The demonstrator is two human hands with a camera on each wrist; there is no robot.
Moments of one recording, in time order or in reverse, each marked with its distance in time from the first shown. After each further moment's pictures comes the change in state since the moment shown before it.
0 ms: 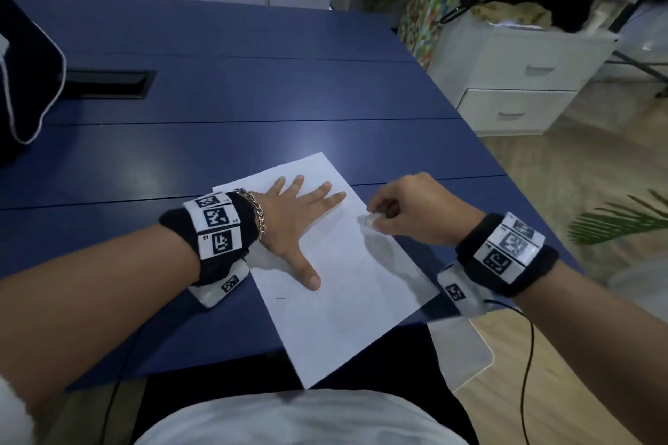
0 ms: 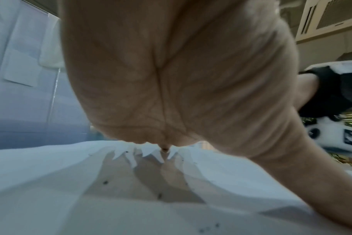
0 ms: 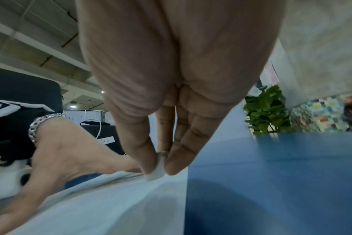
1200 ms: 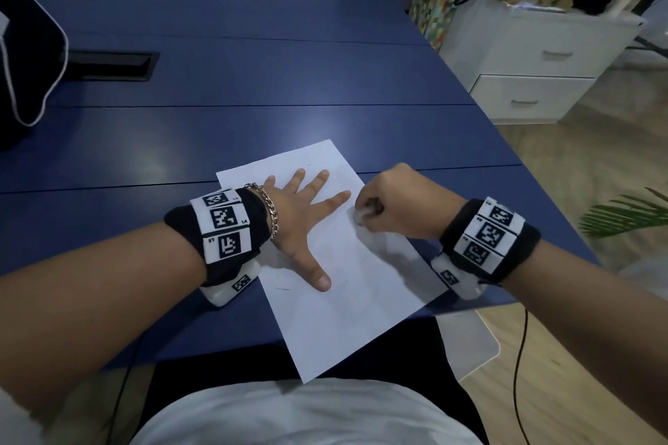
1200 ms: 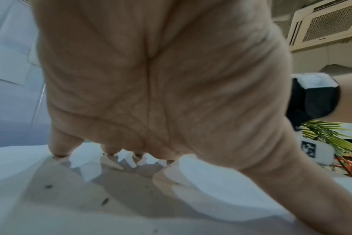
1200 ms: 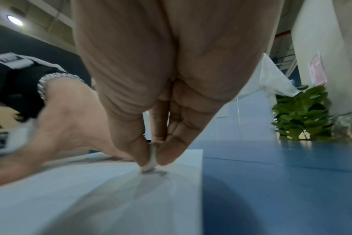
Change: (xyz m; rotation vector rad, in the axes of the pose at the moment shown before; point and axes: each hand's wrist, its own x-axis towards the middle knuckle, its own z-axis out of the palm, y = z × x) left_hand -0.012 0.013 0.003 0.033 -0.115 -0.133; right_hand 0.016 -0.033 0.015 -0.161 -0.090 -0.088
